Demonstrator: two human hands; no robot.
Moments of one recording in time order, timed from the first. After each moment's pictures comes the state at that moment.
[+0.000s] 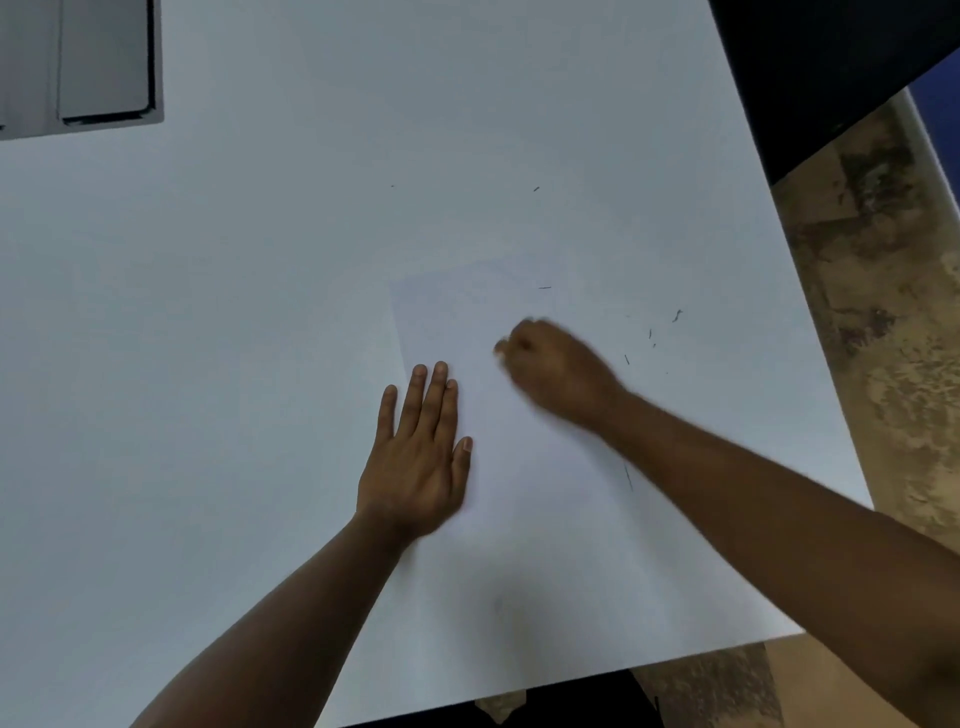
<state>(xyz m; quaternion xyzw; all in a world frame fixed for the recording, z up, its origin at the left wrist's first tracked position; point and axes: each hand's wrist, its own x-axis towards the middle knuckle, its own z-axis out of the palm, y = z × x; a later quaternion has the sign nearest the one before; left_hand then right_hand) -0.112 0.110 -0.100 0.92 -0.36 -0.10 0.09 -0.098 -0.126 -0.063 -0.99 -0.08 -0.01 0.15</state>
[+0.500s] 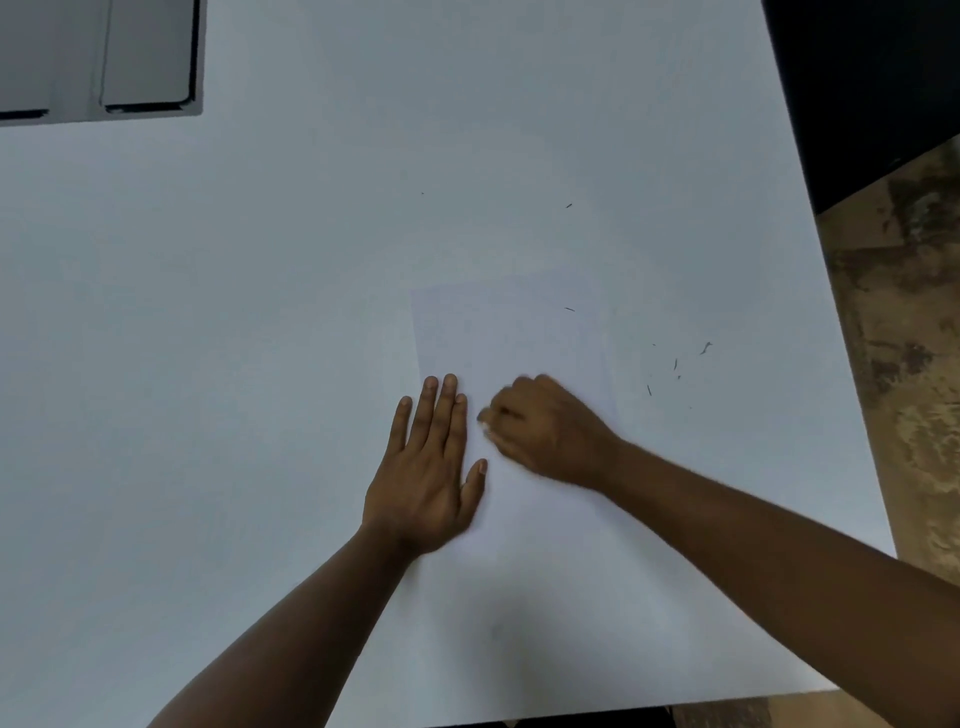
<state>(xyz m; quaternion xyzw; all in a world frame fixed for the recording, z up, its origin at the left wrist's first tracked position) -0.112 0.109 -0.100 0.92 -0.36 -0.10 0.09 -0.115 -0.108 -0.065 -0.95 -0.25 -0.02 0.20</state>
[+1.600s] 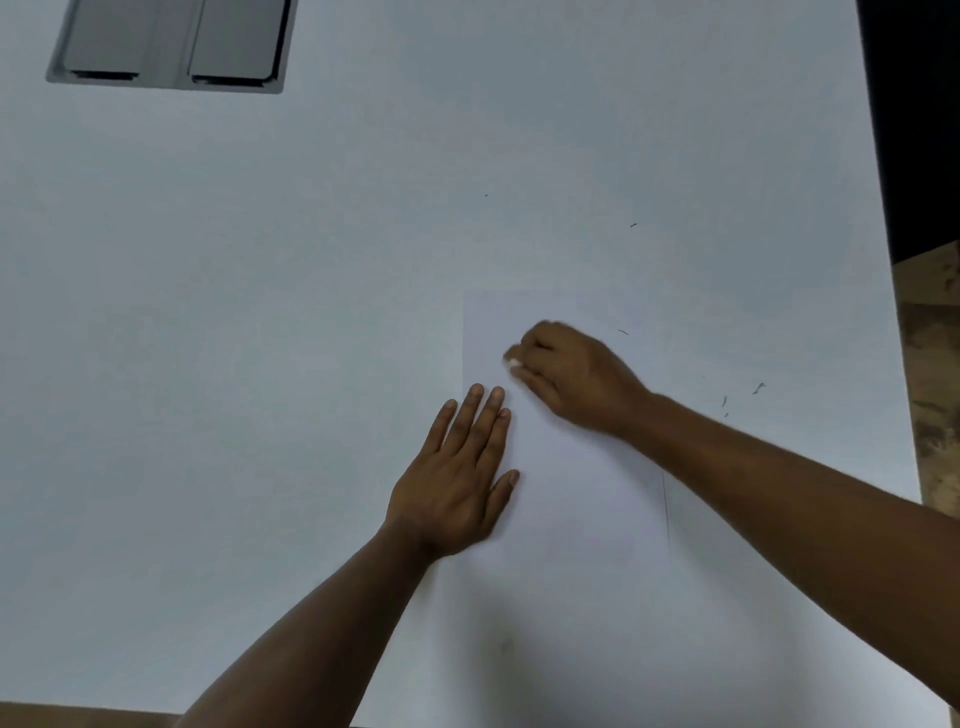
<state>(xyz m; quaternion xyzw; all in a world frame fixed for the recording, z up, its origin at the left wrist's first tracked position) -0.111 0.111 -0.101 0.92 -0.38 -0.06 0.11 -0.044 -0.117 -0.063 -0.94 -0.22 -0.01 0.26</state>
